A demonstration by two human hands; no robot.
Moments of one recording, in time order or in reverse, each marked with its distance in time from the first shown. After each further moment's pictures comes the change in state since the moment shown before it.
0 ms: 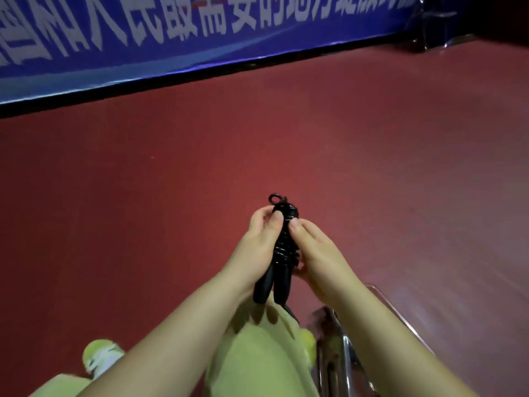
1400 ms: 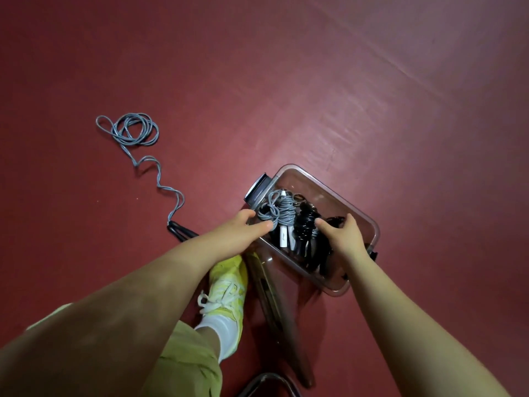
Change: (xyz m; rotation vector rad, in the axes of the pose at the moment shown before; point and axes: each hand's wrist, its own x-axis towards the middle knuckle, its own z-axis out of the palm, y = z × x) left_hand 0.175 -0.308 0.169 0.804 -0.794 -0.576; right_hand -0.004 0.320 -0.313 -0.345 0.959 0.723
